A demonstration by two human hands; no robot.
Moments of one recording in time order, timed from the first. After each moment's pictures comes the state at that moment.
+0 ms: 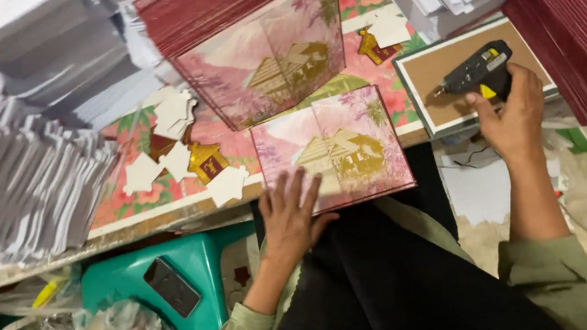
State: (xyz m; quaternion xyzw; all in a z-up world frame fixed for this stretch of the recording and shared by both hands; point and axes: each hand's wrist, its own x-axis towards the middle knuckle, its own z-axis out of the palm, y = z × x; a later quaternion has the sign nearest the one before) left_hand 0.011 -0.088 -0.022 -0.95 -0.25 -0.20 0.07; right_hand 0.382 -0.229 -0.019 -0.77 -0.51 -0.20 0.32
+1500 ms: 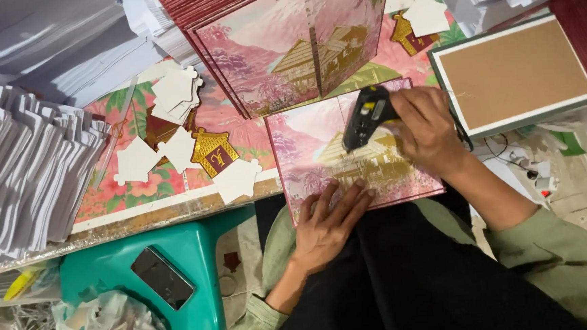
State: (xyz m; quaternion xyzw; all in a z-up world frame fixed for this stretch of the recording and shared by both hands) left_hand 0.032 -0.087 -0.022 -0.90 -0.18 -0.40 0.06; right_hand 0.282 -0.108 -0.031 -0.57 -0.70 -0.25 0.35
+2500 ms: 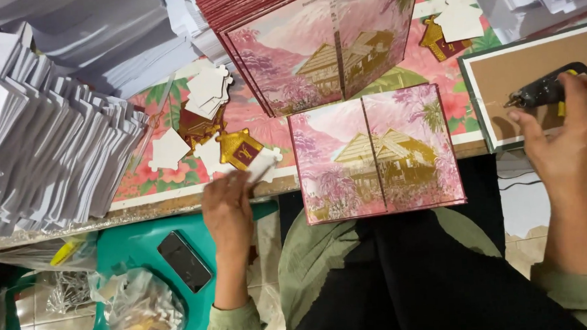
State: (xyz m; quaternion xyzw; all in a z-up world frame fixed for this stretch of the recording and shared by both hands) left_hand -0.076 0.001 -0.019 -0.86 -0.41 -0.32 -0.02; right_hand 0.355 -0.202 -0.008 -0.76 -0.54 -0.28 0.24
